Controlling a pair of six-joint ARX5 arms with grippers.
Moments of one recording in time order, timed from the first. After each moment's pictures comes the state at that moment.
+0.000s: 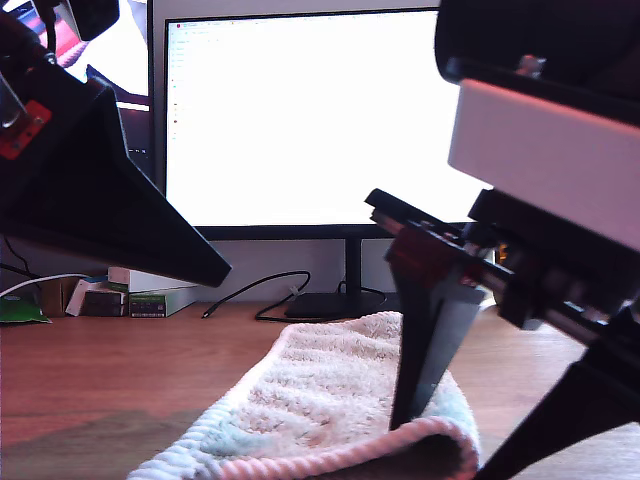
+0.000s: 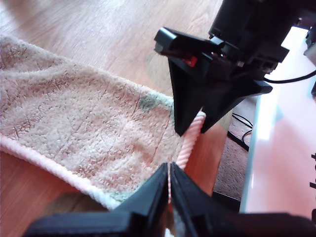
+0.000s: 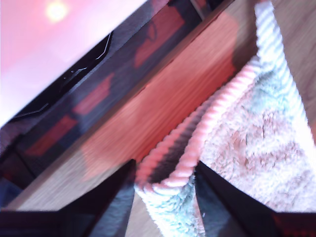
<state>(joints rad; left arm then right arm) -0.84 0.98 0.40 -0.04 0.36 0.11 0.91 1.35 0.56 -0.28 -0.15 -1.56</state>
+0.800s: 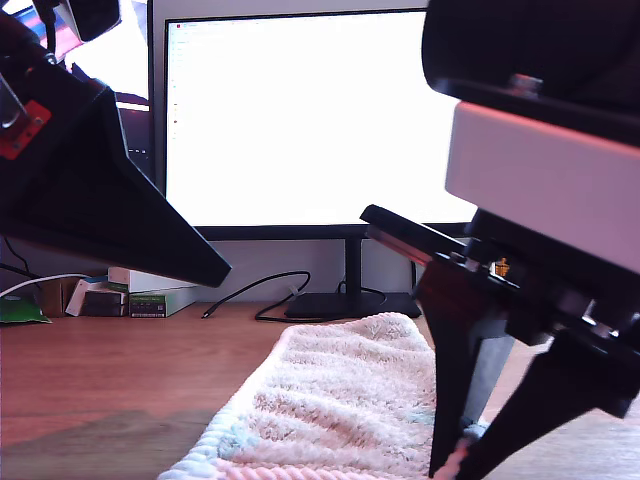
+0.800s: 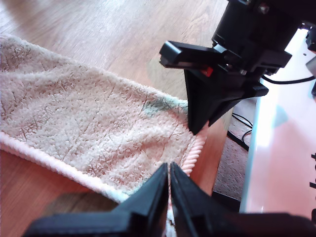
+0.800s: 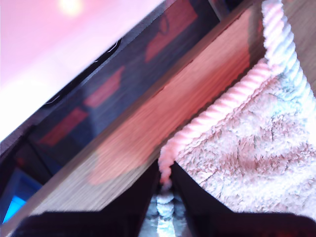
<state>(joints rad) -0.84 0.98 0.40 -0.04 0.36 0.11 0.95 1.36 0.57 -0.33 -0.12 -1.49</state>
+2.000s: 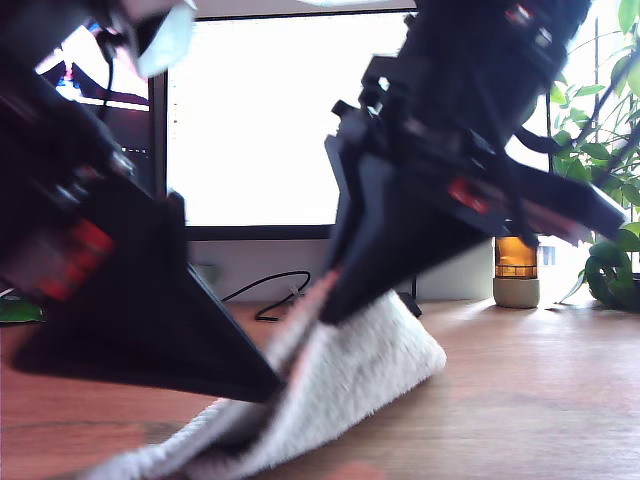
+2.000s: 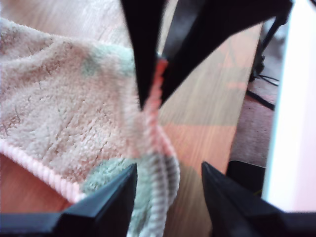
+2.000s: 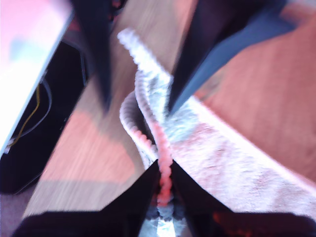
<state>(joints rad) -1.05 1.17 0.40 0.08 0.06 0.13 0.96 1.37 0.83 -0.46 -0.12 -1.06</state>
